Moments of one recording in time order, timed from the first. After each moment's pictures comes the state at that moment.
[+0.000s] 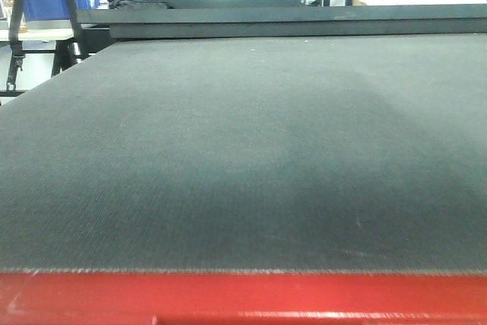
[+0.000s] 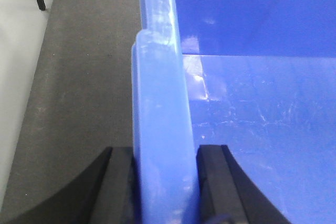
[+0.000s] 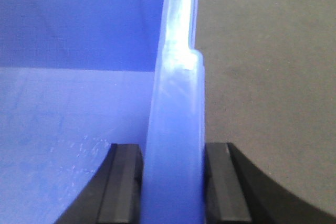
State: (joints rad) left arm -0.26 1.10 -1.58 0.15 1.20 -0.33; right arm 0.23 1.08 -1.53 0.01 1.11 0.07
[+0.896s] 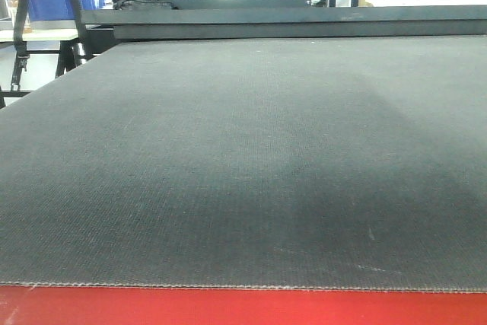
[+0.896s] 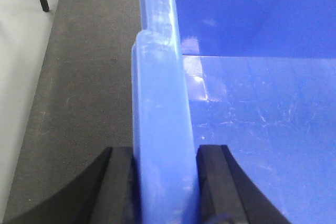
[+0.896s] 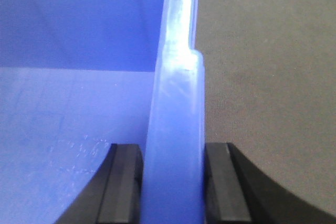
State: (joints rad) left arm -0.26 1.10 -1.58 0.15 1.20 -0.33; right arm 0.23 1.08 -1.53 0.01 1.11 0.07
